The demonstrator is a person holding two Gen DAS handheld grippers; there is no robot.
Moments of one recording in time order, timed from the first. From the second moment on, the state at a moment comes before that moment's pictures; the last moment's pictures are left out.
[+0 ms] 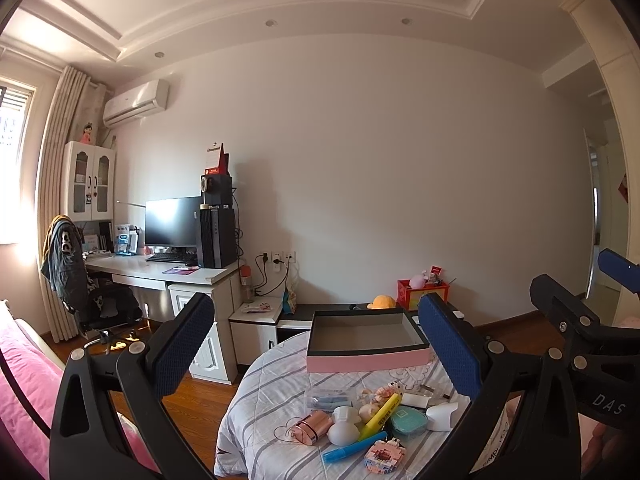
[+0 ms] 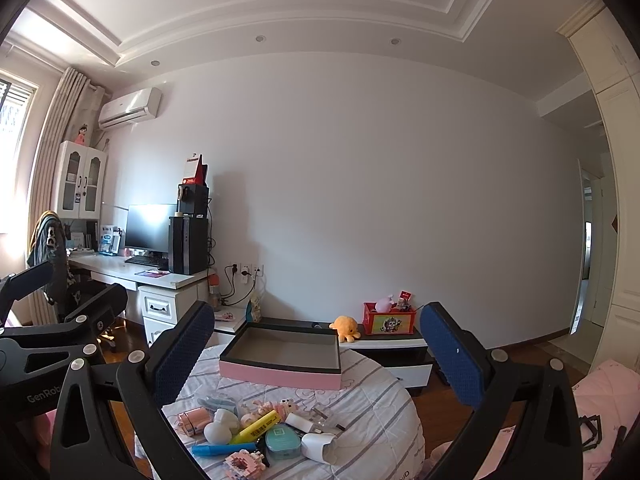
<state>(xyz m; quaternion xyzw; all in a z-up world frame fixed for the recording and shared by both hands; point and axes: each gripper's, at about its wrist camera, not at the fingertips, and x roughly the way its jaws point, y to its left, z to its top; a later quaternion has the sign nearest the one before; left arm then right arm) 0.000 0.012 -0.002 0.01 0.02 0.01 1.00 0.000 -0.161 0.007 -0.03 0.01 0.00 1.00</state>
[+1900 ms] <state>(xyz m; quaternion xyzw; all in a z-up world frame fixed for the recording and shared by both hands) 0.005 0.012 -0.005 0.01 0.04 0.01 1.00 0.000 -0.156 0.006 -0.03 0.02 0.00 1.00</state>
